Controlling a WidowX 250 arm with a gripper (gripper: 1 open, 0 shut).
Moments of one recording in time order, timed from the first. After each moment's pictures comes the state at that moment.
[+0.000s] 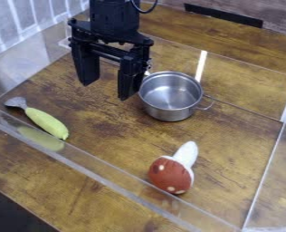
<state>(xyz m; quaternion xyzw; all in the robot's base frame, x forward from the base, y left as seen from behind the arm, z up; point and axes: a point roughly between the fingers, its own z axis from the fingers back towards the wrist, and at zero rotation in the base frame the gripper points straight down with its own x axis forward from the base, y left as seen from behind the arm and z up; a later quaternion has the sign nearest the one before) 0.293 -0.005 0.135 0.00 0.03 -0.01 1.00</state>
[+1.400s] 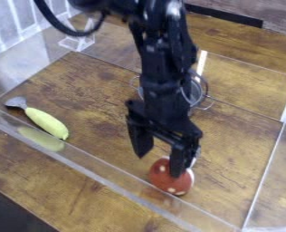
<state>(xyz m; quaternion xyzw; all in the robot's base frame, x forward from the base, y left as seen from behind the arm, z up) 0.296 -0.078 0.050 -0.05 -0.01 -0.09 0.99</state>
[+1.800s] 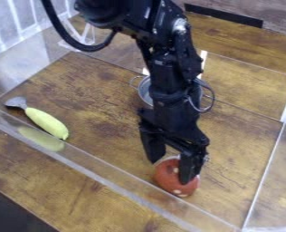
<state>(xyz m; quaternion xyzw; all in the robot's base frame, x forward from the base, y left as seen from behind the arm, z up) 0.311 -0.083 0.041 -0.06 -0.02 -0.13 0.99</state>
